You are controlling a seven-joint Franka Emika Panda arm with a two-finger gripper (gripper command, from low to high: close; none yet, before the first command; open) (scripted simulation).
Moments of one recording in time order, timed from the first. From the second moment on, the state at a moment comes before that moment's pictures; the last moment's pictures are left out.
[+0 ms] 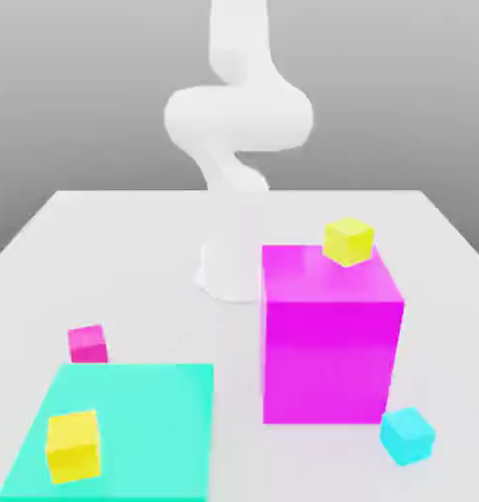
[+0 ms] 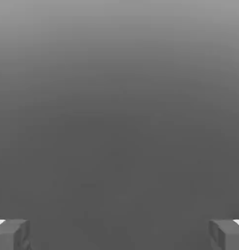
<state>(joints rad) -0.06 -0.73 -0.01 -2.36 -0.02 2.35 0.85</state>
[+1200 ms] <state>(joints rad) -0.67 0.21 -0.06 -2.86 0.17 3.07 1.10</state>
